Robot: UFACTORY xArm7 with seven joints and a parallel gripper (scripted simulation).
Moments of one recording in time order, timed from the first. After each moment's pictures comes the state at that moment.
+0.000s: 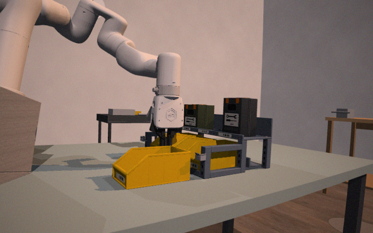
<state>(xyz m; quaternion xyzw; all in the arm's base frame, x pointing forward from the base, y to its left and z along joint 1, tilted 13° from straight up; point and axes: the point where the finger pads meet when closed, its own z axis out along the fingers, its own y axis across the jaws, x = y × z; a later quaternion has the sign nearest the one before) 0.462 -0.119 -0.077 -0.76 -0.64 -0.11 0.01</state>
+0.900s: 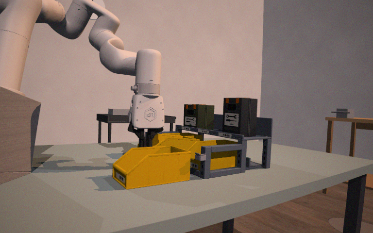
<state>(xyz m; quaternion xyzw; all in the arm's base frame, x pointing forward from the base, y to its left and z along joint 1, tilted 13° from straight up) 0.393 -0.107 -0.087 -0.76 -0.64 -0.11 0.01</state>
